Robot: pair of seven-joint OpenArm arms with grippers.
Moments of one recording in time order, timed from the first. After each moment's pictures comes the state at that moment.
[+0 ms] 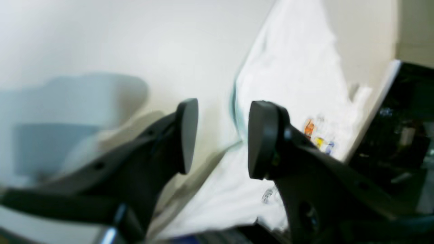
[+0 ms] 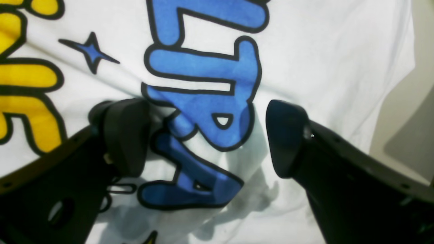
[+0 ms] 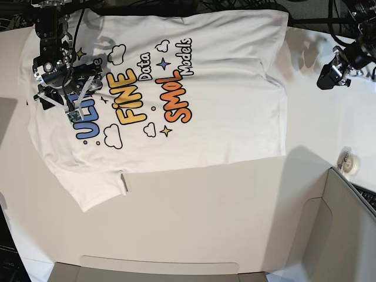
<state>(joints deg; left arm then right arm) 24.4 -23.3 -48.2 93.0 -78.3 2.4 77.0 -12.0 20.0 5.1 107.1 5.0 16.7 -65.6</state>
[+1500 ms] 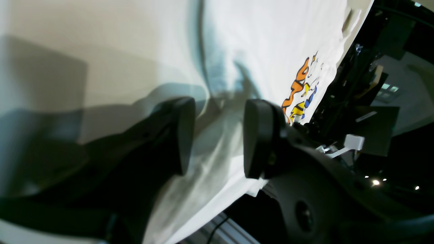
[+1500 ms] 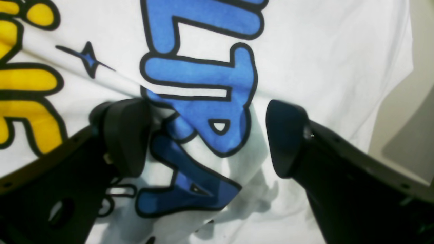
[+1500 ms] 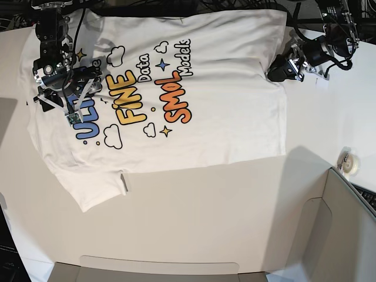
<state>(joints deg) 20.7 -16.9 -27.1 83.6 -78.0 0.2 72.7 -10.8 19.7 5.1 106.4 4.9 16.7 -65.7</state>
